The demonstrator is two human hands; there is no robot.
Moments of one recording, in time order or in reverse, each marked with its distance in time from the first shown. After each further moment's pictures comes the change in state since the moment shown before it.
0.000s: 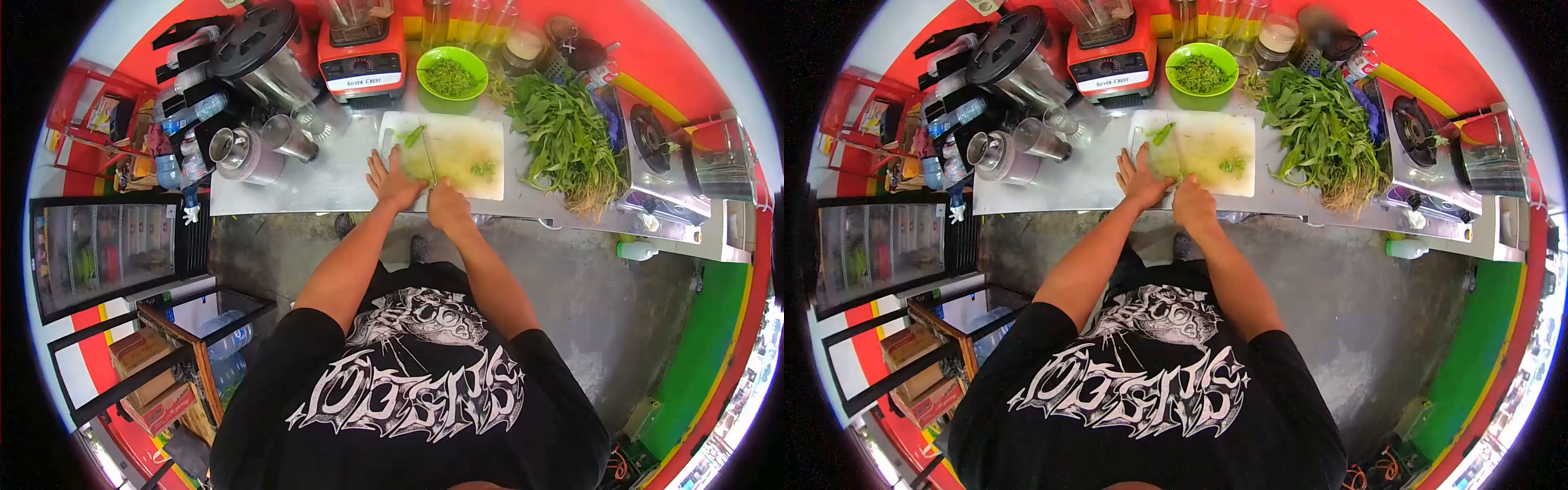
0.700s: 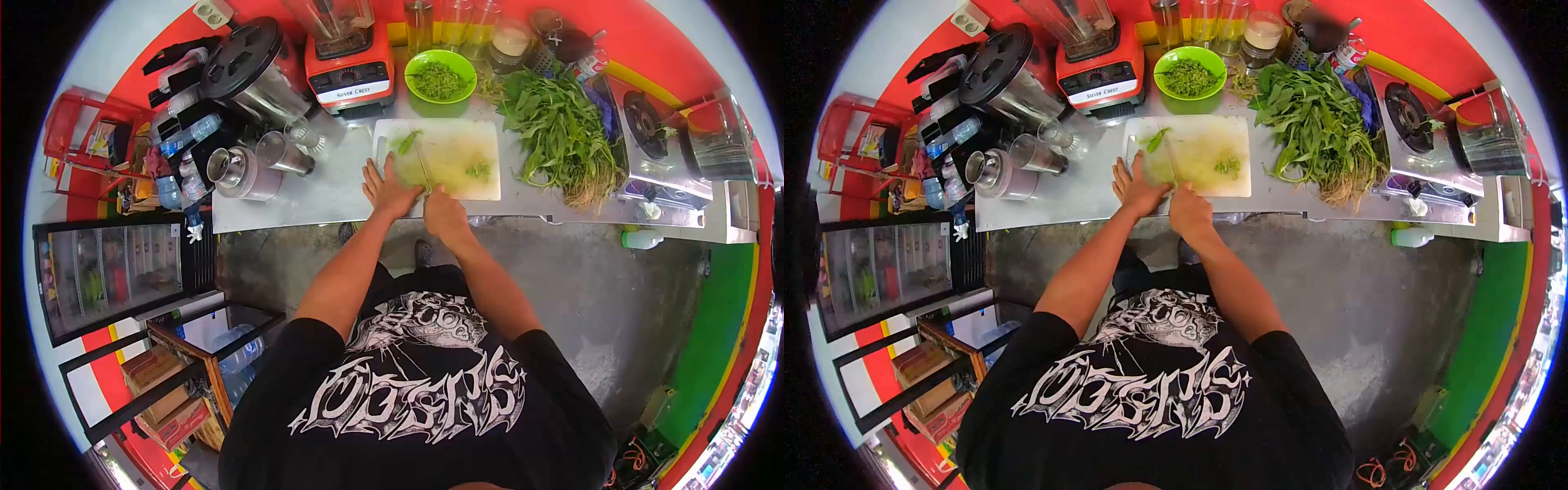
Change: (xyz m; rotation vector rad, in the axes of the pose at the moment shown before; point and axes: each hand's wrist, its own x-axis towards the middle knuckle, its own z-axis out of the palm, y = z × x) left_hand 0.002 -0.003 0.000 0.035 -0.024 0.012; right_hand 0.000 0.003 0.010 0.054 0.039 -0.017
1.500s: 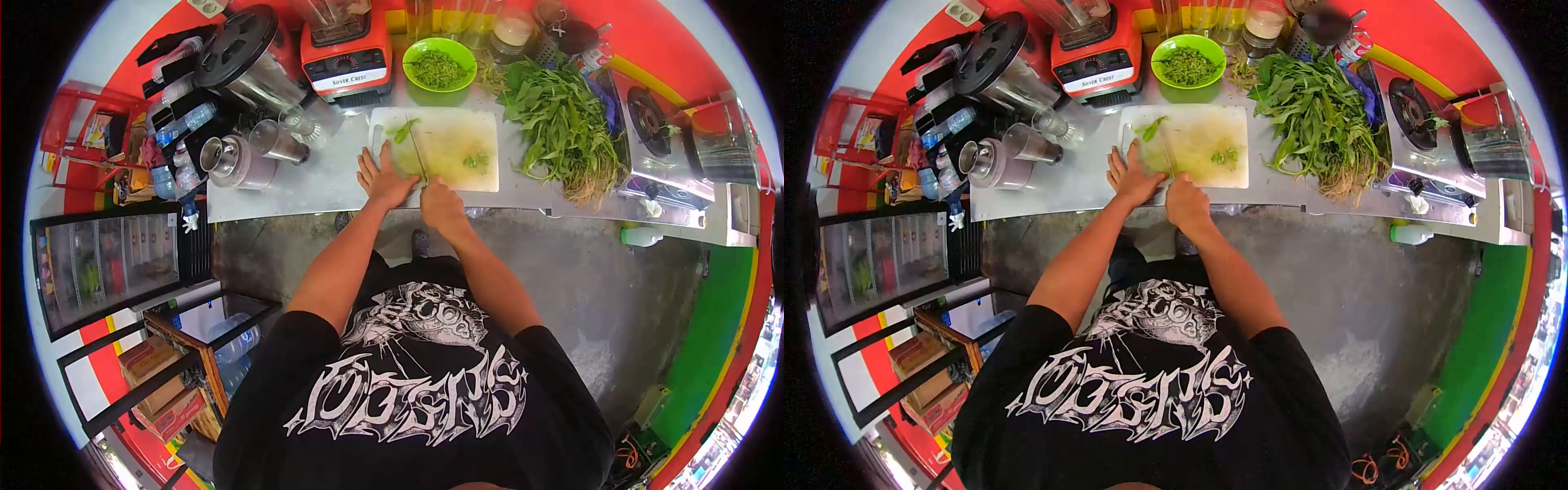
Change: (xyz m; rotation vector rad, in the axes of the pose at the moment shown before) left_hand 0.001 -0.001 0.001 0.031 0.002 0.015; right_hand 0.001 0.010 0.004 0.044 -0.039 -0.039
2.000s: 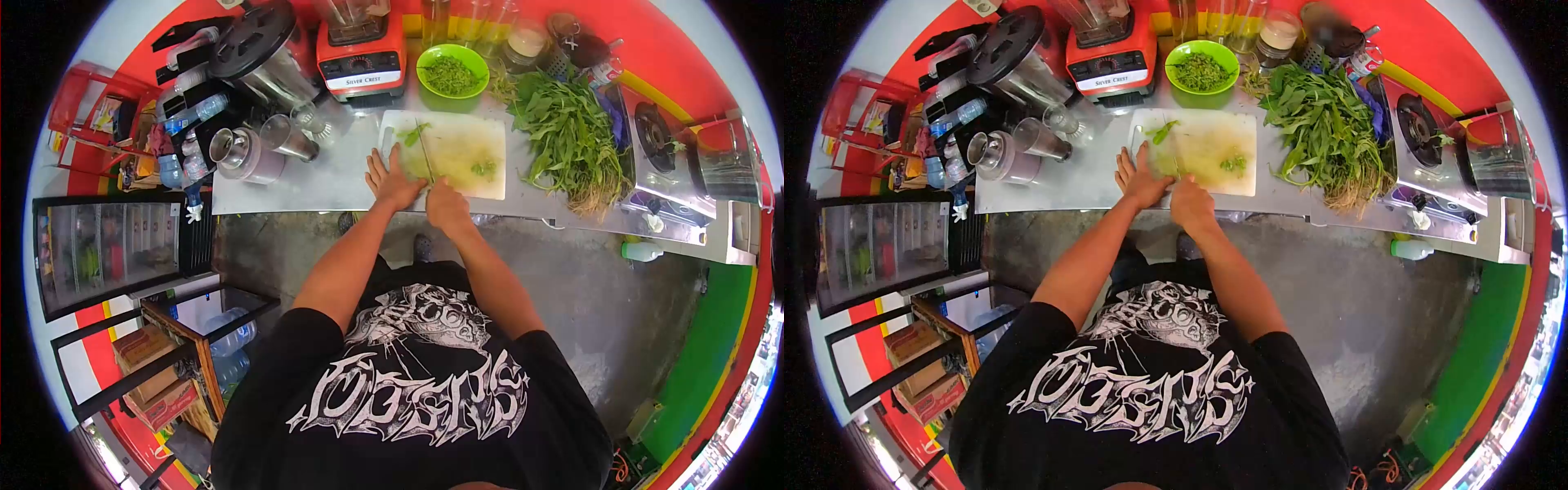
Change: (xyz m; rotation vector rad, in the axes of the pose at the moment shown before) left_hand -0.002 0.001 0.000 -0.001 0.022 -0.003; right_hand 0.001 -0.007 -0.008 -0.089 -0.031 -0.016
